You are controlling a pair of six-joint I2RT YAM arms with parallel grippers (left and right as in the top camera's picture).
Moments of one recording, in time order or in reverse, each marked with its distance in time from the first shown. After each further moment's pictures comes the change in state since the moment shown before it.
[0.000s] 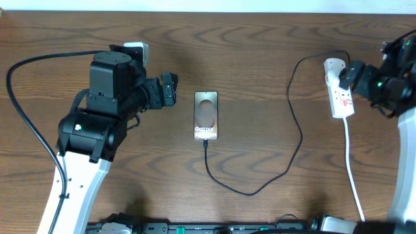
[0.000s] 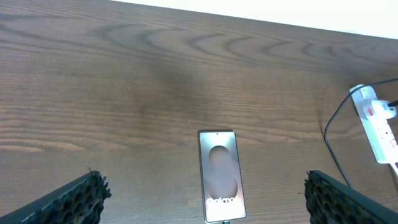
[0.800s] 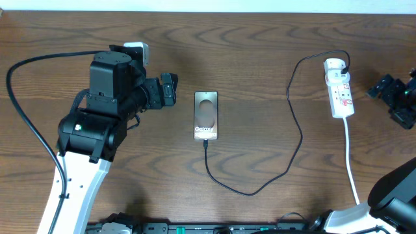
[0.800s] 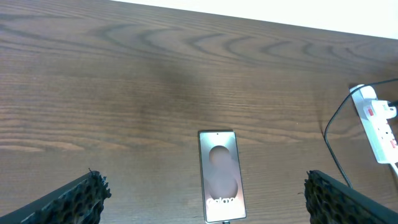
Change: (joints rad) left arm 0.000 0.000 0.000 0.000 0.000 0.000; right arm -0.278 0.274 -0.002 0.027 -0.048 0.043
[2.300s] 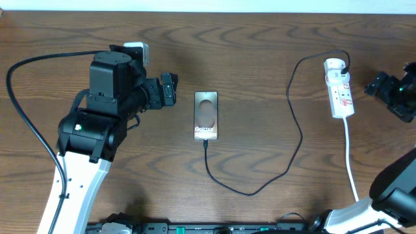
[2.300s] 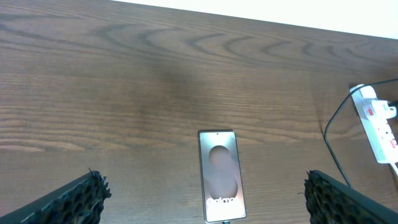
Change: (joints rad) left arm 0.000 0.000 0.000 0.000 0.000 0.000; right arm 0.024 0.060 -0.002 0.098 0.031 -0.107
